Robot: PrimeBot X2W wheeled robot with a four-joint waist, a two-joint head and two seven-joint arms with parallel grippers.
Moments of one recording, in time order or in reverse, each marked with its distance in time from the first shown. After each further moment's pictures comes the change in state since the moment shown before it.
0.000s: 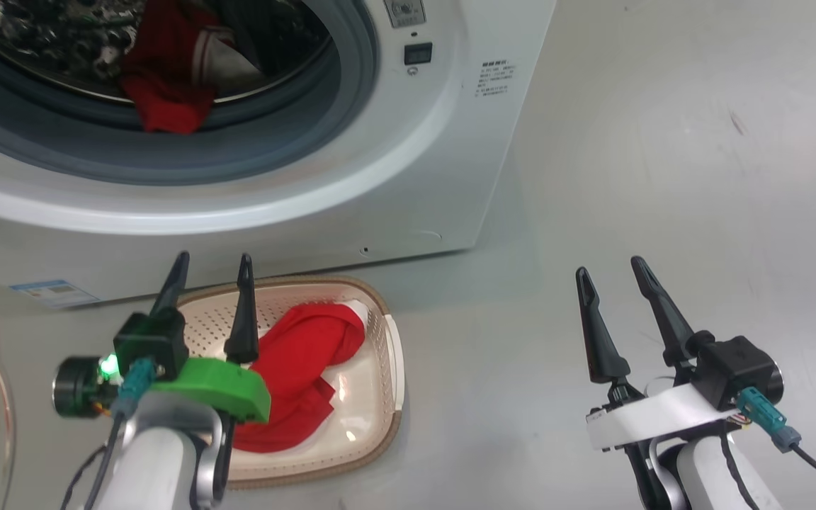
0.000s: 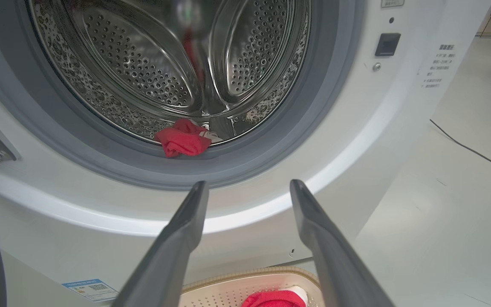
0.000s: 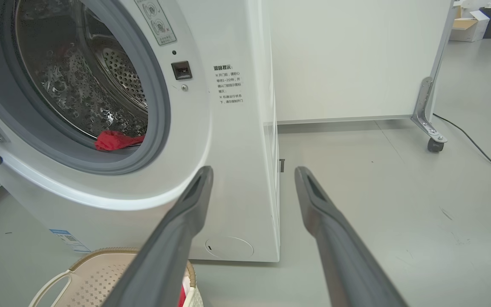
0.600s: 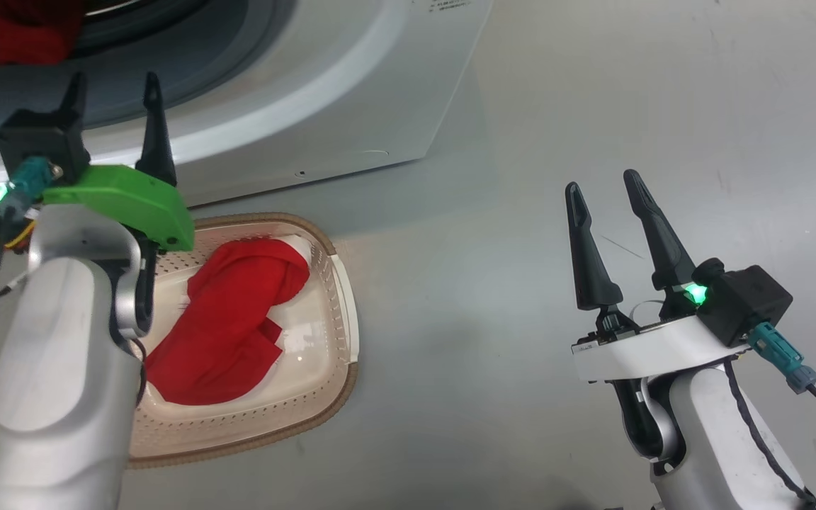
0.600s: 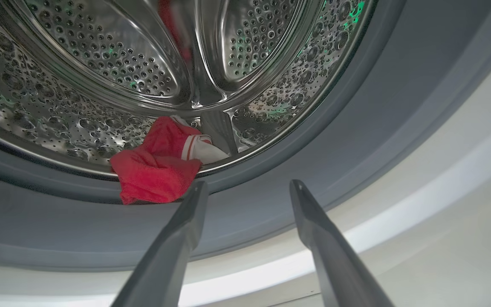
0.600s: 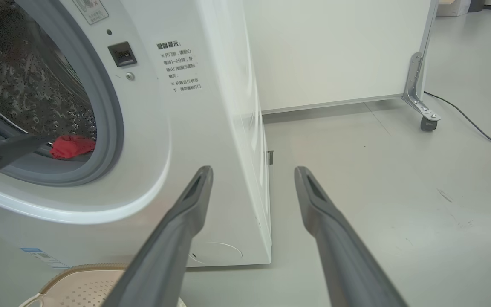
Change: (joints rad) left arm -0.404 0.052 0.076 0.140 -0.005 0.000 0.150; right arm -0.162 -0.002 0.045 -0.038 0.075 0.021 0.000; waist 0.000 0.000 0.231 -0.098
